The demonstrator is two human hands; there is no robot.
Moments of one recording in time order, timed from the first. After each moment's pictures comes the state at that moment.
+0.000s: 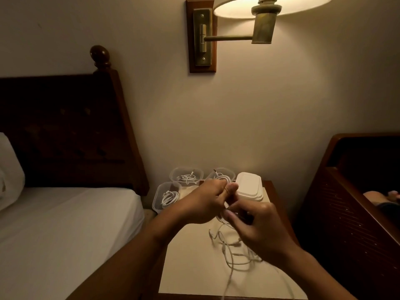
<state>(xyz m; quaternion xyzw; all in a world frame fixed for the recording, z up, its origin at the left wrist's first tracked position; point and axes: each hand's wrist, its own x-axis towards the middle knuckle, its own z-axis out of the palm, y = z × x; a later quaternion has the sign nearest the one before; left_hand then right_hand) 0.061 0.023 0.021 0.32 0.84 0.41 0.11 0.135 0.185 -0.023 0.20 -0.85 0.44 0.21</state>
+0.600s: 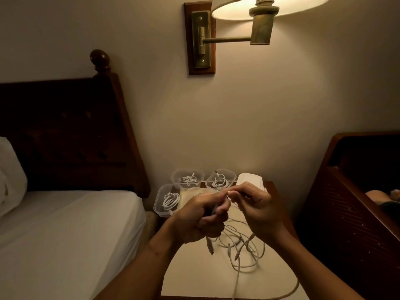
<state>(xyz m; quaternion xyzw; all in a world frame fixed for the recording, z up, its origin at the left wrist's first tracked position) 0.063 0.005 -0.011 0.26 0.47 0.71 0.46 0.090 0.194 -0.042 0.20 -0.78 0.54 0.25</state>
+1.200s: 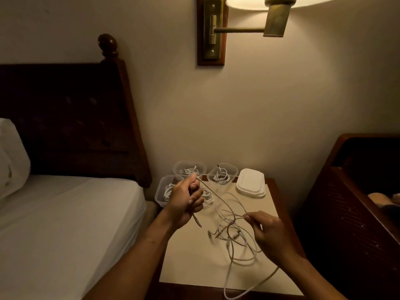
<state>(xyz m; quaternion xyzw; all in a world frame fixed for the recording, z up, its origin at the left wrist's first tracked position) 0.041 -0.014 -0.042 0.03 0.49 0.84 0.21 0.104 0.235 -0.140 0.08 -0.92 0.31 0.21</state>
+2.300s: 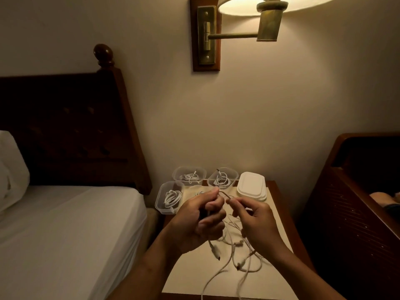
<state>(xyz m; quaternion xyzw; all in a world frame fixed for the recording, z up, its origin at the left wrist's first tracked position) 0.084 -0.004 -0.010 0.21 0.39 0.79 0.42 0.116 0.172 -0.049 0.04 -0.78 0.60 0.16</state>
